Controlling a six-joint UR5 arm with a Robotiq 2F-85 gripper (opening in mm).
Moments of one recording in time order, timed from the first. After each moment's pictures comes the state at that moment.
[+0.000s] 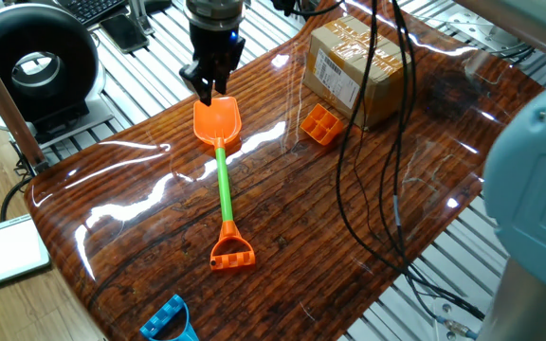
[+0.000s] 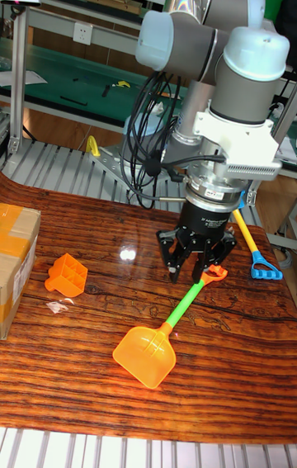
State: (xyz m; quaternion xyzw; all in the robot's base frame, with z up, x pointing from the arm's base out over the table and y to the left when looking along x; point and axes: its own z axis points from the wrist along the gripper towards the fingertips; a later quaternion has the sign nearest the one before) arm 0.620 0.089 0.156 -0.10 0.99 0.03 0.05
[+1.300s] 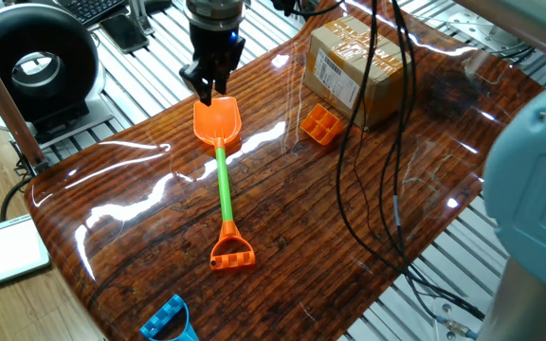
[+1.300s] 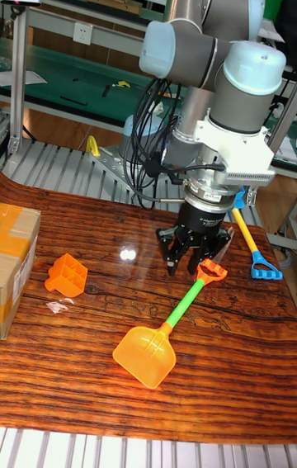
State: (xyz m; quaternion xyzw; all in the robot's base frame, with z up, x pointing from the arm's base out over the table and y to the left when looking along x) arm 0.579 0.092 0.134 -0.14 0.99 0.02 0.02
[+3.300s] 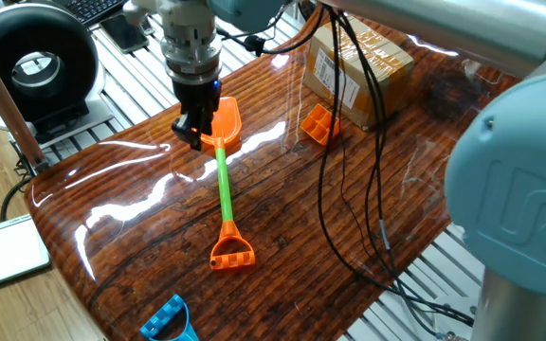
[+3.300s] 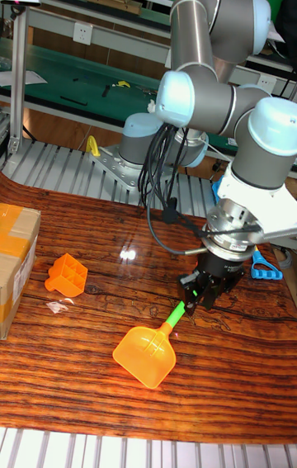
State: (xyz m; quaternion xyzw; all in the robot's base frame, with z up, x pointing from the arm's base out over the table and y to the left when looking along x) arm 0.620 0.139 0.082 -0.24 0.97 0.02 0.01
